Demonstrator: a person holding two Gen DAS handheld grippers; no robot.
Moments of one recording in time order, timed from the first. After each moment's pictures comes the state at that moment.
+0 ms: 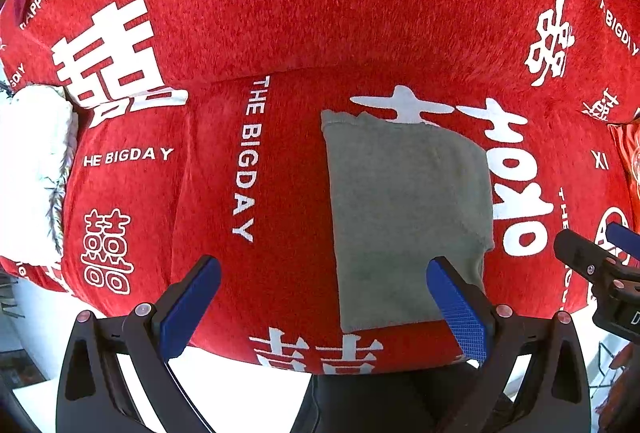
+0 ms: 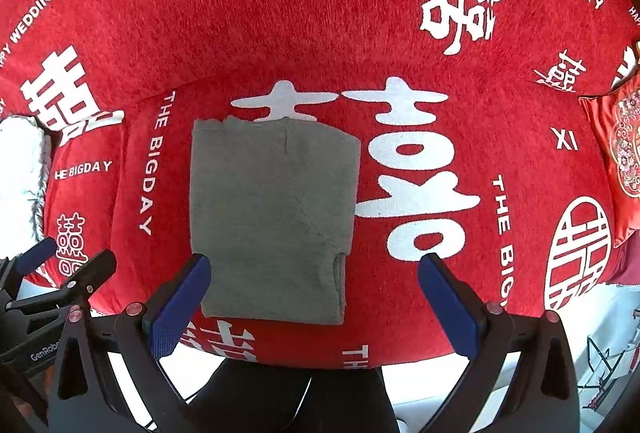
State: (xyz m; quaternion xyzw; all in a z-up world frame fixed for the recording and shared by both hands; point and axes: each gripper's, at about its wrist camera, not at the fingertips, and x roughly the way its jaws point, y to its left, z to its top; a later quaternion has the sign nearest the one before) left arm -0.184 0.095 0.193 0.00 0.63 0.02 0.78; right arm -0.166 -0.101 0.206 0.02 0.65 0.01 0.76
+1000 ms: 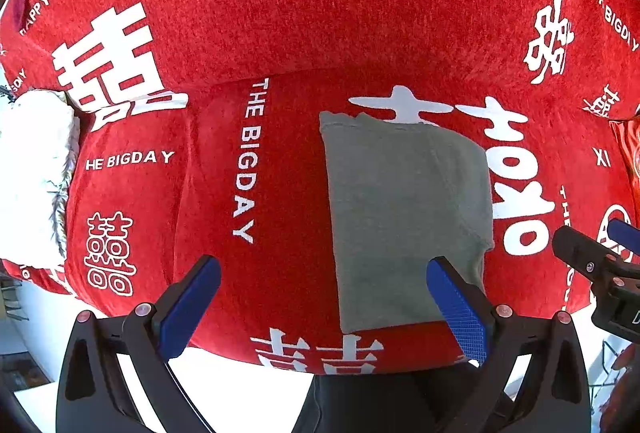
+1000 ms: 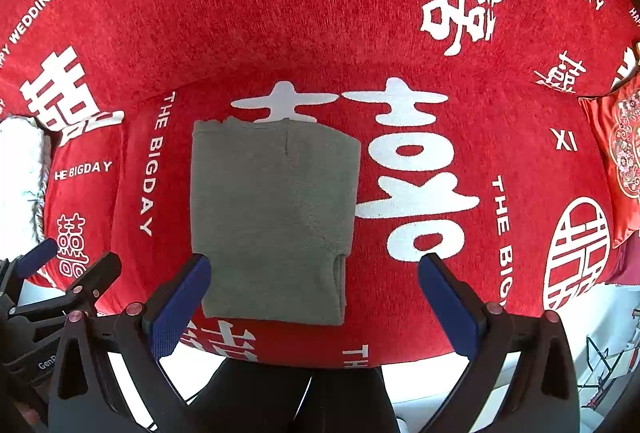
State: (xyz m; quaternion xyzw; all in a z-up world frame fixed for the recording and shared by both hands) left arm -0.184 0.091 0.195 0.01 0.63 0.02 0.78; right arm -0.164 -0.101 0.207 0.02 0.65 0.01 0.76
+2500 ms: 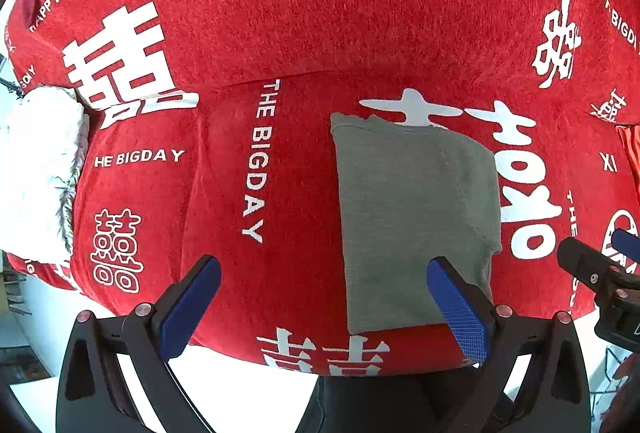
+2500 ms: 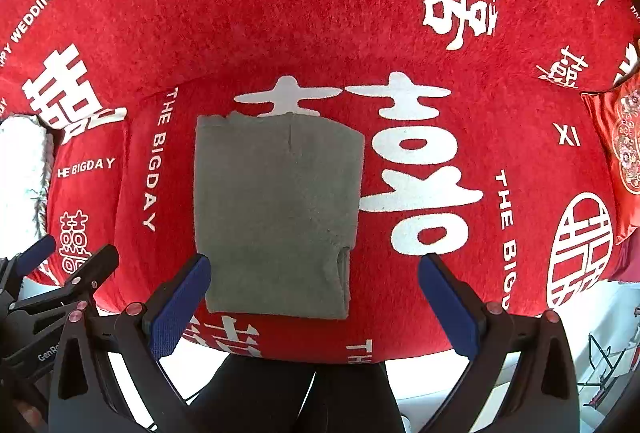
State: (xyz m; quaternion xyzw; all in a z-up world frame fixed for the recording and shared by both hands) left arm -0.188 0.096 0.196 0.01 0.63 0.04 0.78; right arm -0.169 -0.099 0.207 0.02 0.65 0.01 0.76
